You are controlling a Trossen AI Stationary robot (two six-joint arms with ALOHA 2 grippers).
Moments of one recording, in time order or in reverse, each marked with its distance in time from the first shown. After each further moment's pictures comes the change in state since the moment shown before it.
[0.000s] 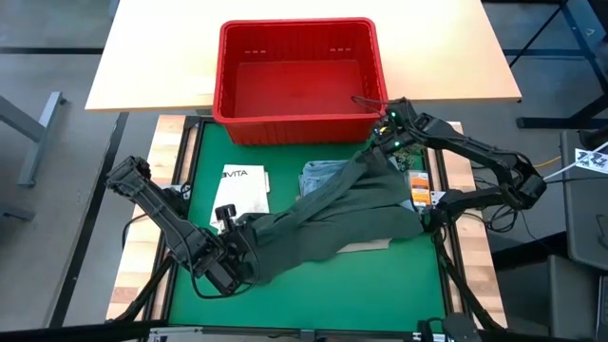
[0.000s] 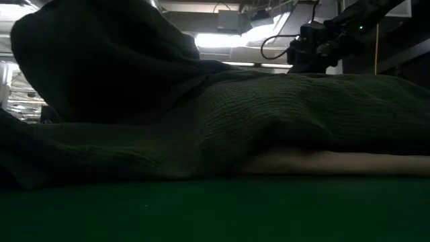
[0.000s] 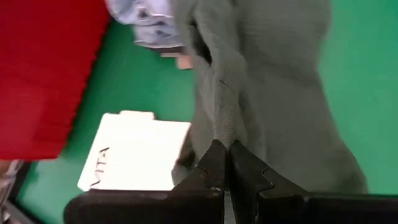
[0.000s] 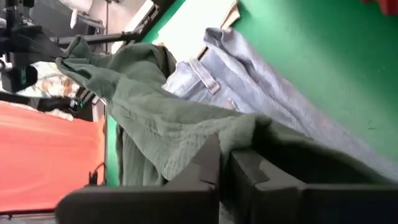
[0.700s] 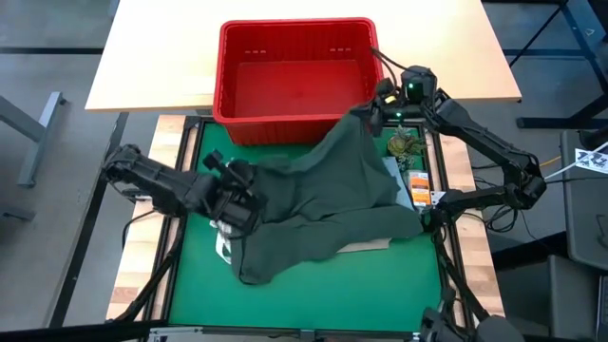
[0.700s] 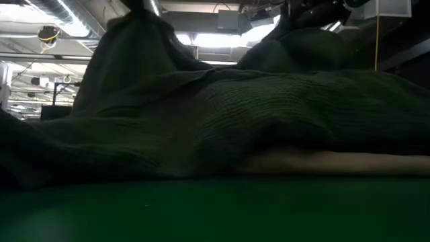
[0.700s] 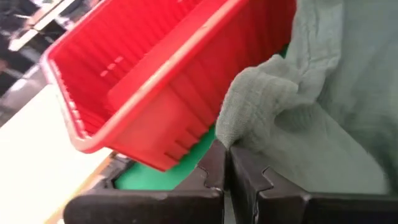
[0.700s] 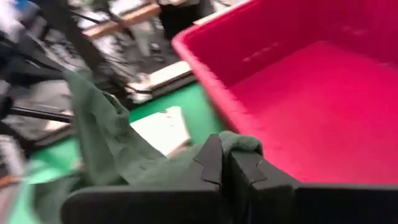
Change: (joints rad) left arm 0.339 -0.123 0.007 -0.183 -0.341 -0.135; right arm -0.001 0.000 0.311 0.162 0.282 -0.069
